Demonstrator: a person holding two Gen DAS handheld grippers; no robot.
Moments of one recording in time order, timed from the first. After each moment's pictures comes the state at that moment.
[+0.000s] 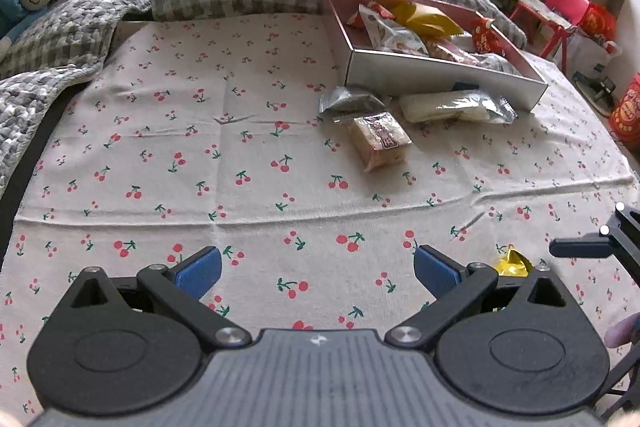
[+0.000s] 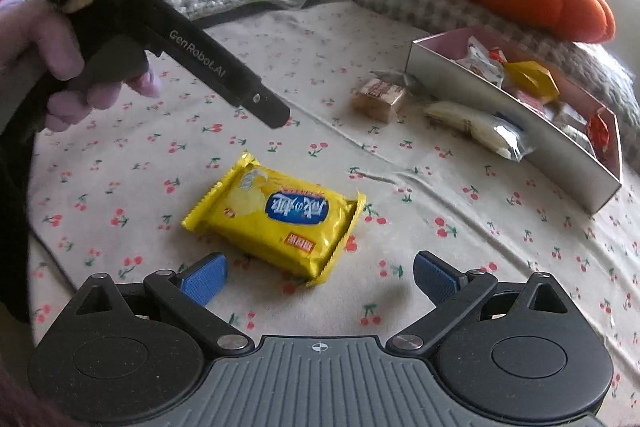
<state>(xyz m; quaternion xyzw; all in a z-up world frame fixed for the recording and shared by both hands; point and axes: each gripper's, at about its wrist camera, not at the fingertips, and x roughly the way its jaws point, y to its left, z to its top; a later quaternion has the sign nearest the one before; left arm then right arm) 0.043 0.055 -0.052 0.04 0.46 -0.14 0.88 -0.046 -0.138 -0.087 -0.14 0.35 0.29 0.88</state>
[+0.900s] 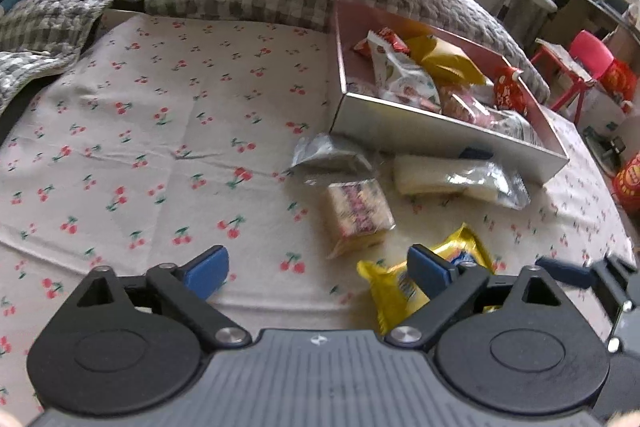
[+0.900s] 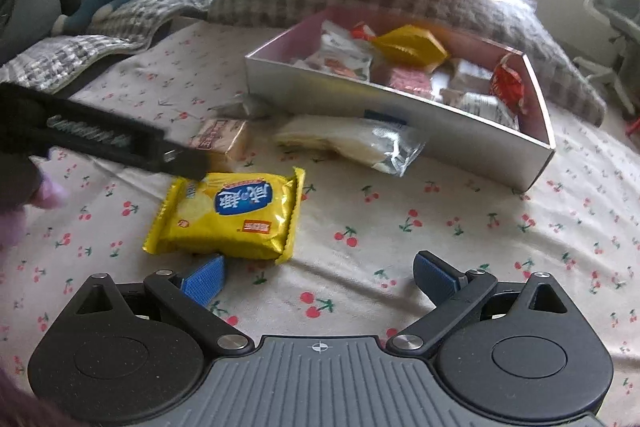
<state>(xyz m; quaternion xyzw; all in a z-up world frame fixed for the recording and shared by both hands) 0.095 0.023 -0.057 -0.04 0.46 -0.12 0.88 0.038 -0.168 -0.088 -0.03 0.39 0.14 0.91</state>
